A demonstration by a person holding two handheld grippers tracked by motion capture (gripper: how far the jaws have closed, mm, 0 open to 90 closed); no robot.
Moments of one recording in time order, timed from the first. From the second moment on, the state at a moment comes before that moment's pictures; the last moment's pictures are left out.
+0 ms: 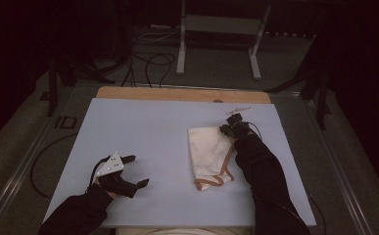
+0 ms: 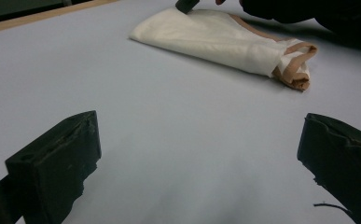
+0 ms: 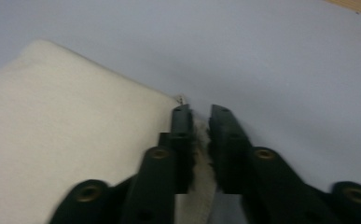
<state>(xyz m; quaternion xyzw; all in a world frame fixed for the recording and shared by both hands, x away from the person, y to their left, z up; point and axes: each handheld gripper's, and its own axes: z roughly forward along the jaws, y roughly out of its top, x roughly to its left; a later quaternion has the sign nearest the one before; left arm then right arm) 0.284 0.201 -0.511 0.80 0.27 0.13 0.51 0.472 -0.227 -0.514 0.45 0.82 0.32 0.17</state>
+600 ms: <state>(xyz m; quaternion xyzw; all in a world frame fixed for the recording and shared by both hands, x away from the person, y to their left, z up) 0.285 0.207 -0.508 0.80 0.27 0.14 0.51 0.460 -0.204 -0.488 0.40 0.82 0.39 0.10</state>
